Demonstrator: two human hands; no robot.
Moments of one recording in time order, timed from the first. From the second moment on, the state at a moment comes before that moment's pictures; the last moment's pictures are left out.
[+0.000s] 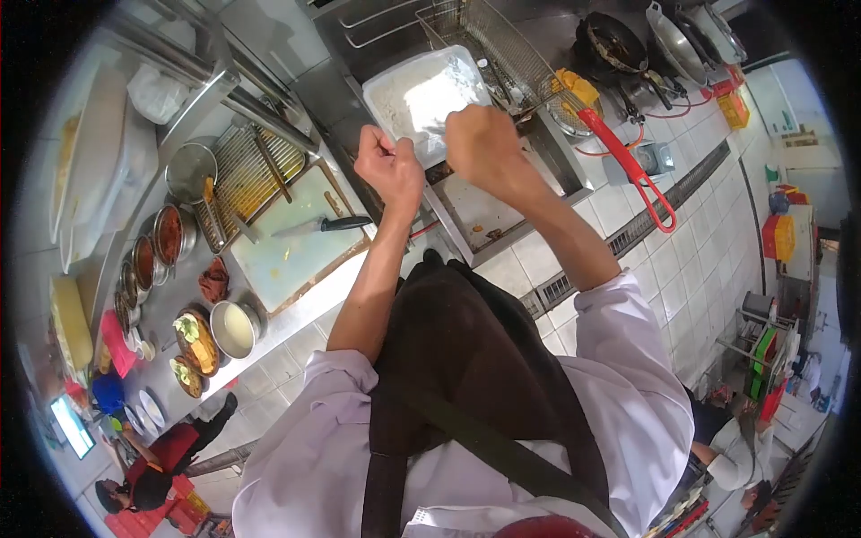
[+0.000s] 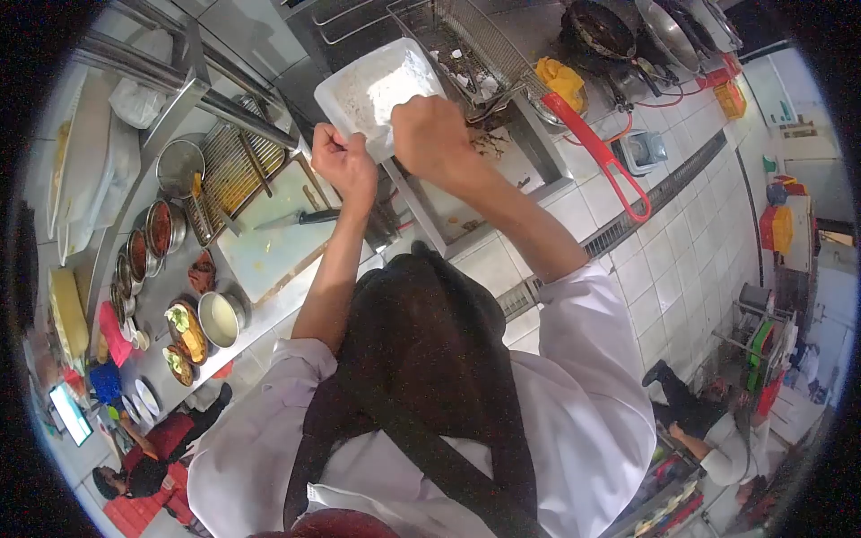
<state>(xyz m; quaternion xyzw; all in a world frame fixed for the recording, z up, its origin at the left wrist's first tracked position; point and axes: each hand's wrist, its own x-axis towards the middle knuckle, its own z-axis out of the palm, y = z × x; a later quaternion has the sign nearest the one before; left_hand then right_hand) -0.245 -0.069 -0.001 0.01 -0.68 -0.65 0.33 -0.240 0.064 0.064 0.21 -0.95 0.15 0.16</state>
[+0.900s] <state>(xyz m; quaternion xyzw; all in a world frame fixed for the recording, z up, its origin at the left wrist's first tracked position) -0.239 -0.064 -0.016 0.01 -0.68 -0.67 0.30 -0.262 0.049 0.049 0.15 -0.97 0.16 0.13</state>
